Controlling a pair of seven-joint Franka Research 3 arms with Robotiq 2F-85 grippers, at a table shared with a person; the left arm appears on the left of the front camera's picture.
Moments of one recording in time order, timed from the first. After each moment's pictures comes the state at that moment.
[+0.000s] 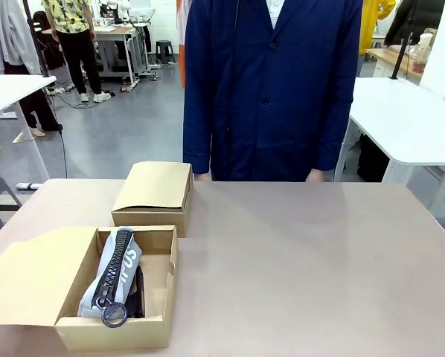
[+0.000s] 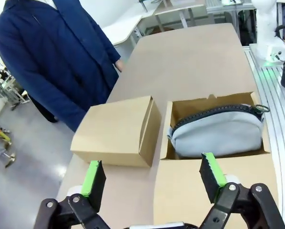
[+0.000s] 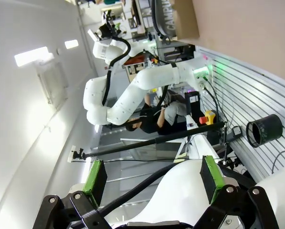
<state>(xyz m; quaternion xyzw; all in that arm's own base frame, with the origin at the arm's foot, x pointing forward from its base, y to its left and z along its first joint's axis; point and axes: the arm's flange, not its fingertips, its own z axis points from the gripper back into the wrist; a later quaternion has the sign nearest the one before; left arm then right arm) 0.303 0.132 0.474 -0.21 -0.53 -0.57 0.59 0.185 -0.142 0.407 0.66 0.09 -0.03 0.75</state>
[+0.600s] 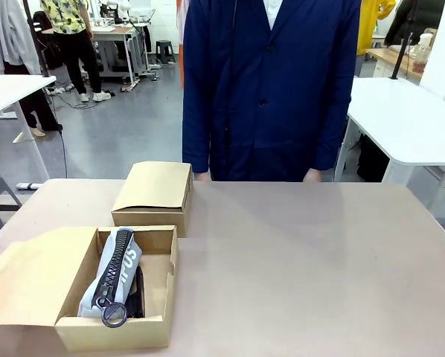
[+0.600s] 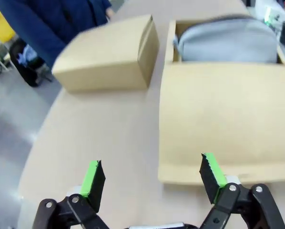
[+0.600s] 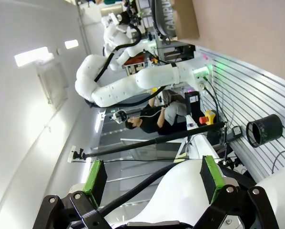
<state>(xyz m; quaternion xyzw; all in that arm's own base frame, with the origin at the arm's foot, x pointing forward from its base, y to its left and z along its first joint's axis) 0.356 0.229 0.358 -0.21 -0.45 -0.58 0.65 0.185 -0.142 0.407 0.66 0.09 -0.03 0.75</state>
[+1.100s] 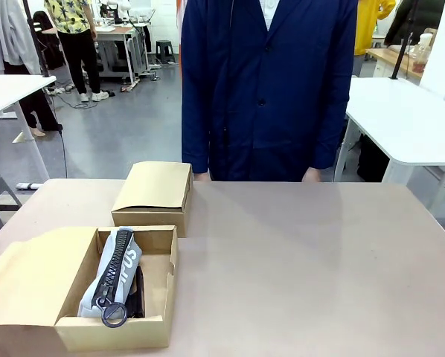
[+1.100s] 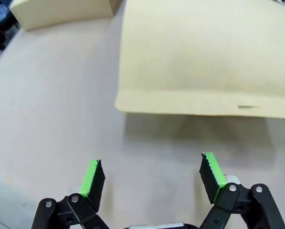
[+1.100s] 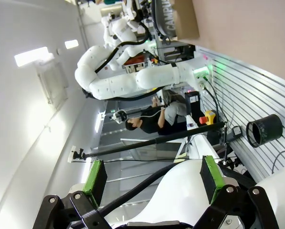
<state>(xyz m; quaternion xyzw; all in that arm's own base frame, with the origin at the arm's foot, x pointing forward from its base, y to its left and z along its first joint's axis) 0.353 0.248 0.282 -0.22 -0.33 -0.60 0.70 0.185 -0.142 0.407 0.66 0.09 -0.03 0.75</state>
